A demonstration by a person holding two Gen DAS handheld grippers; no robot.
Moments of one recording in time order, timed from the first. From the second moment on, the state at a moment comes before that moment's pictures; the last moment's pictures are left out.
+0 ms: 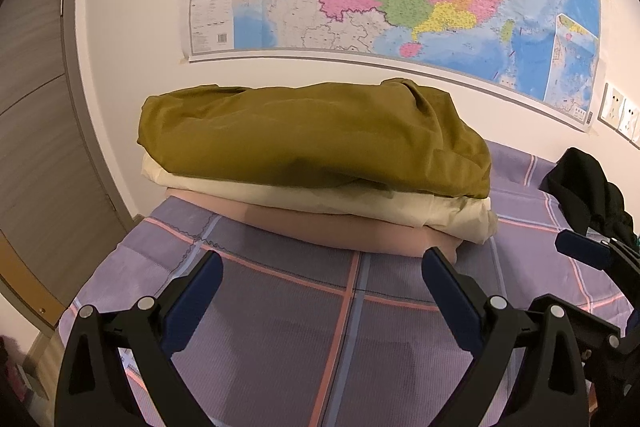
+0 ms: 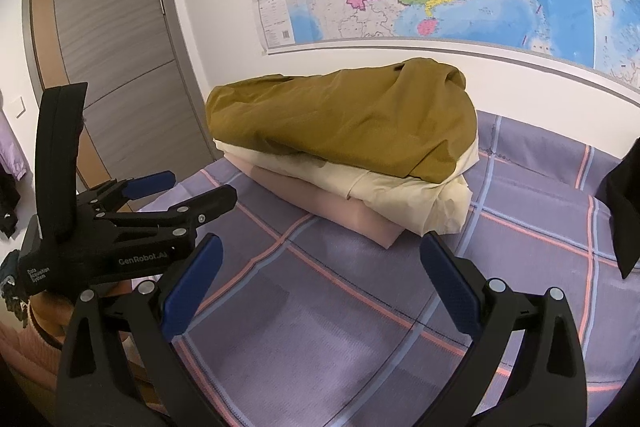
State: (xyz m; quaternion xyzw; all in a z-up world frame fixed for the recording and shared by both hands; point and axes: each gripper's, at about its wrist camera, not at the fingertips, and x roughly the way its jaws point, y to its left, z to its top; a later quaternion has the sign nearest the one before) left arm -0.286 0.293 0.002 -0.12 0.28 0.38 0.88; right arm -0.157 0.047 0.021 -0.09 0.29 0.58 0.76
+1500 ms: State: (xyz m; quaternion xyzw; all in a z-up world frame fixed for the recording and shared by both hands) left arm -0.305 0.280 -0.001 -0.11 0.28 0.38 0.87; right arm -0.172 0.034 0.016 -0.08 0.29 0.58 0.76
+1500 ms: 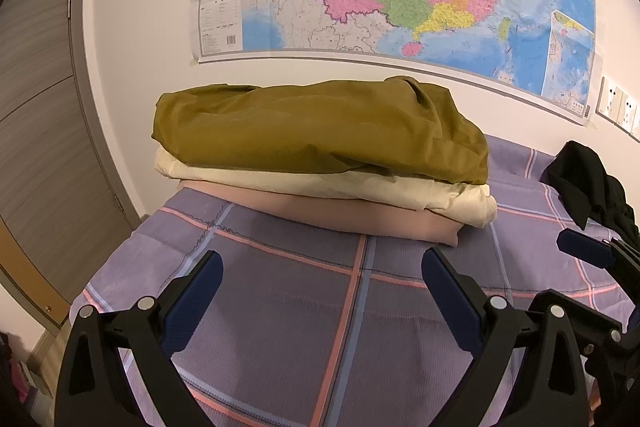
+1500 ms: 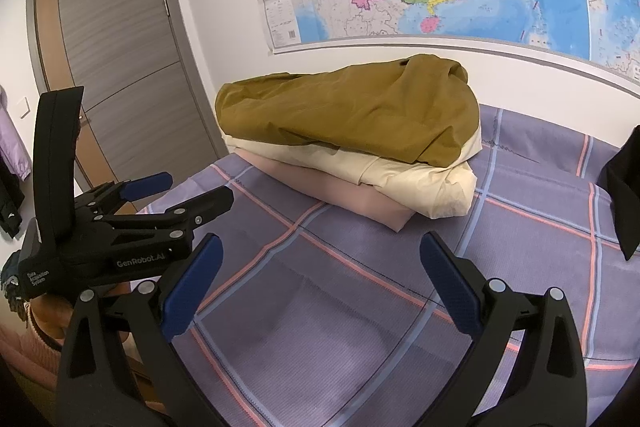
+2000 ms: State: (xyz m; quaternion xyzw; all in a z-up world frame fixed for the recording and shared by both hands) left arm -0.307 0.276 -0.002 -0.11 0.28 0.38 0.87; right arm -0.178 0.033 0.016 -0.08 0.28 0.58 0.76
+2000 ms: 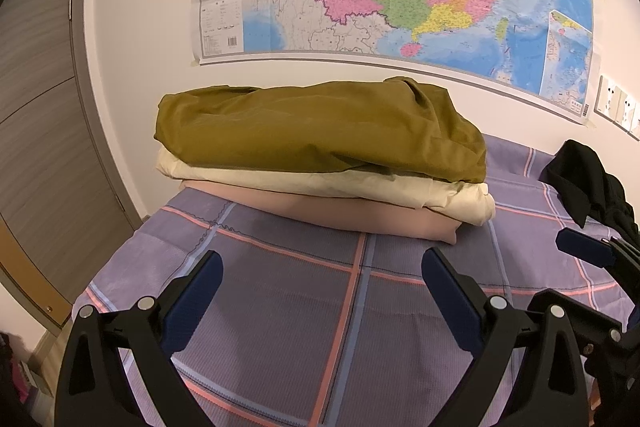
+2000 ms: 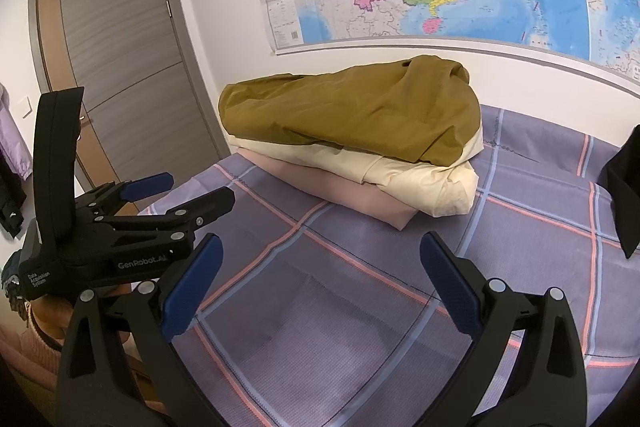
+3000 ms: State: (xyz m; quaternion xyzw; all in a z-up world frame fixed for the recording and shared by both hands) left arm -0.311 0.272 -0.002 -0.11 0.28 0.38 0.88; right arm -0.184 0.029 0.017 -0.08 0.28 0.59 0.76
